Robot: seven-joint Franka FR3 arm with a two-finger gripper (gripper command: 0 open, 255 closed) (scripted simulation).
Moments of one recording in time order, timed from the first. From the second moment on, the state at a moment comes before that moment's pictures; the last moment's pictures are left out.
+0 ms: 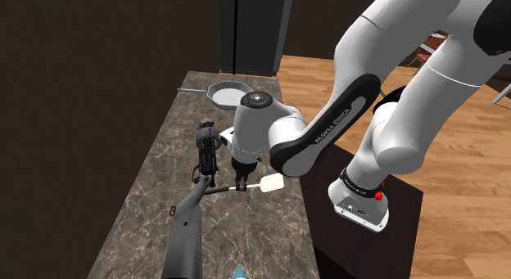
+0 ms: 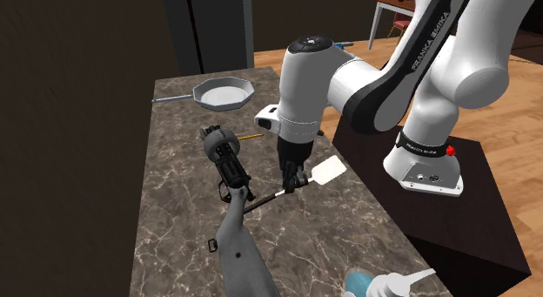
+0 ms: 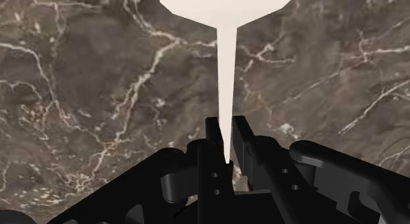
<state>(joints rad) 0.27 -0.08 0.51 -2.70 0.07 2.70 0.04</state>
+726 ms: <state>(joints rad) 0.31 -0.24 0.48 -2.67 0.18 2.51 -0.04</state>
